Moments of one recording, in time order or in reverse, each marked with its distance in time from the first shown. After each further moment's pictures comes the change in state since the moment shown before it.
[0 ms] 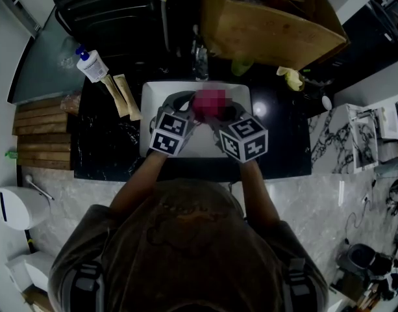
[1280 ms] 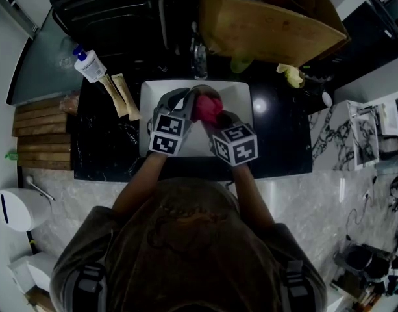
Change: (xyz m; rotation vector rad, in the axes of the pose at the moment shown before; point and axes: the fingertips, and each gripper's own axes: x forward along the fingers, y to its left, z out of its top) left arm -0.002 0.018 -0.004 -0.018 -0.023 0.092; right arm 0.011 -0.002 -0.057 0.094 0.111 -0.070
